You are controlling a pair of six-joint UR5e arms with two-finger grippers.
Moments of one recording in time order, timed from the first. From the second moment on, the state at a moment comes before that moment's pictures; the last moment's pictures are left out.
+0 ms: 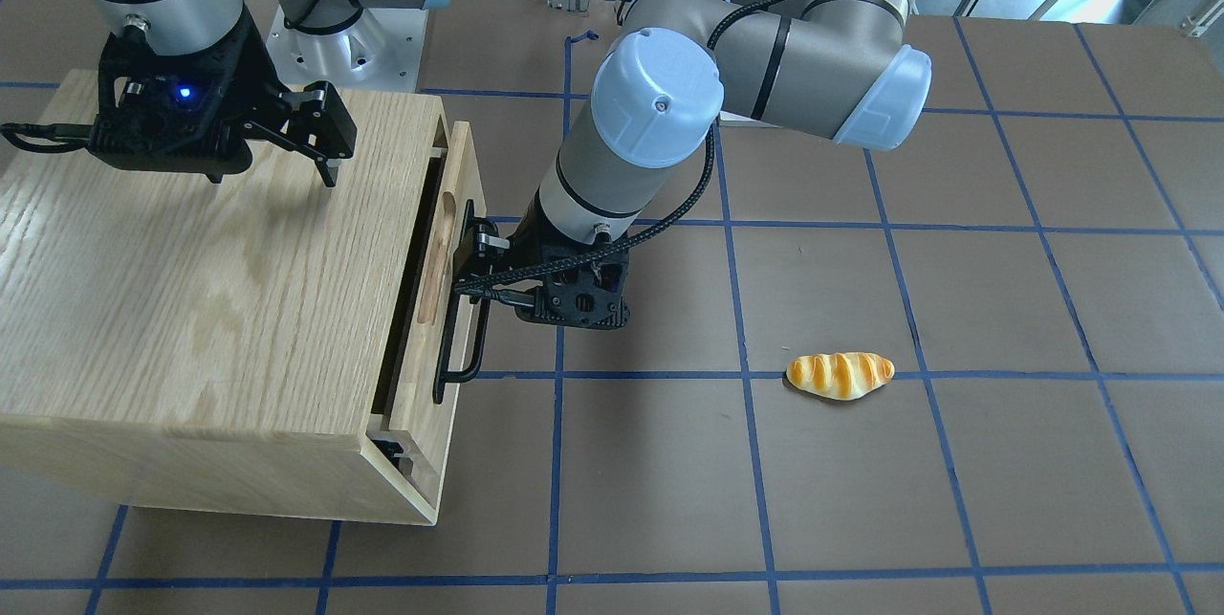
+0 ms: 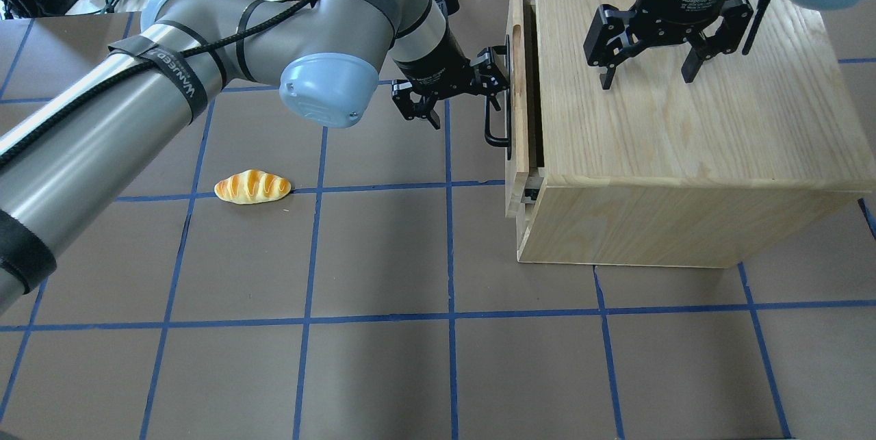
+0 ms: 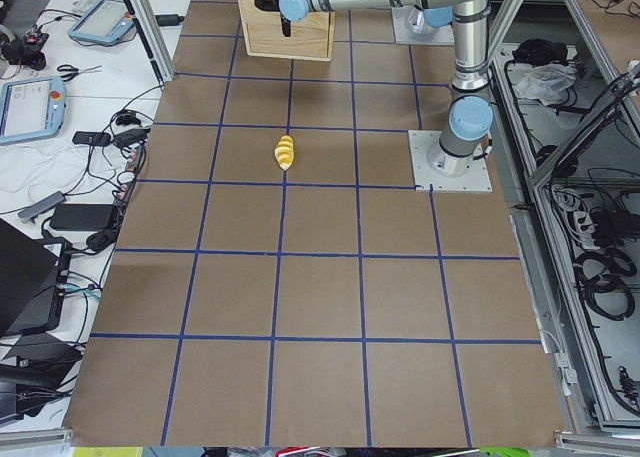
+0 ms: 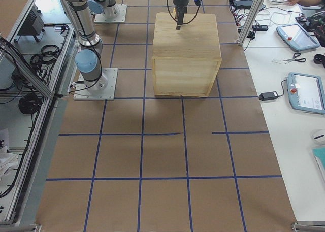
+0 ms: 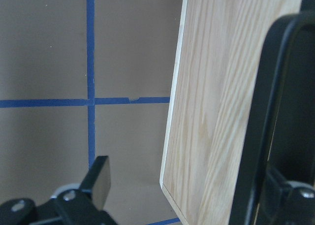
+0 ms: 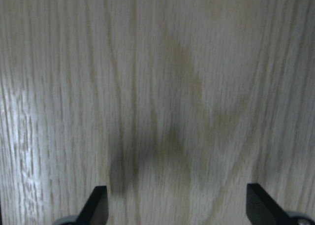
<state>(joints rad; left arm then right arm) -1.88 -1.94 -1.50 -1.17 1.25 -0.38 1.60 -1.49 1.43 -1.47 -1.61 0.02</state>
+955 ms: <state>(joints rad) -1.83 -1.89 -1.51 -1.23 1.30 -0.26 1.60 -1.49 1.43 -1.47 -1.61 0.02</state>
